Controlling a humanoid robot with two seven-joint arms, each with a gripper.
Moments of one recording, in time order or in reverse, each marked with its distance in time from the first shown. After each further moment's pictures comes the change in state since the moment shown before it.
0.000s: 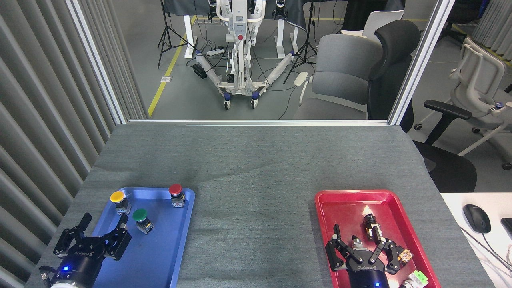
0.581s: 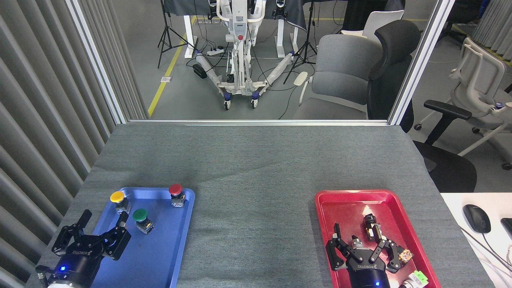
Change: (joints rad) left arm 0.023 0.007 0.005 -0.062 0.018 -0.018 -0.005; right arm -0.001 -0.003 0.001 -0.007 0.023 0.003 -0.001
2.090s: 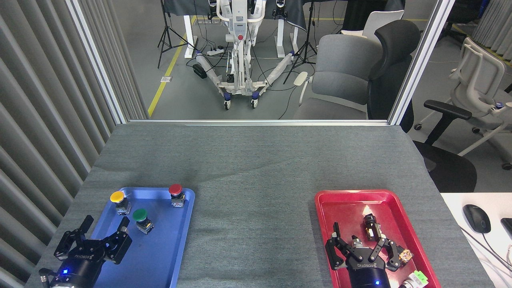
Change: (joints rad) left arm -0.007 -0.006 -0.002 0.051 -0.012 -0.009 0.003; right arm -0.002 0.003 -0.006 -0.008 0.016 -0.016 0.002
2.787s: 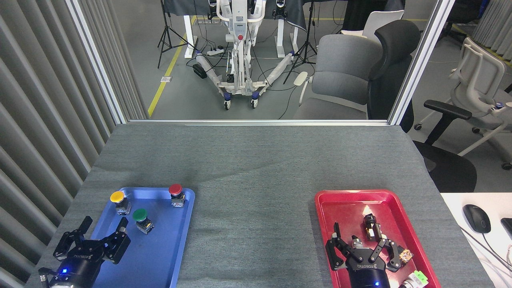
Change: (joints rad) left arm -0.017 0.008 0.000 0.041 0.000 -0.005 0.002; right arm 0.005 -0.003 0.011 -0.003 0.008 0.022 -0.013
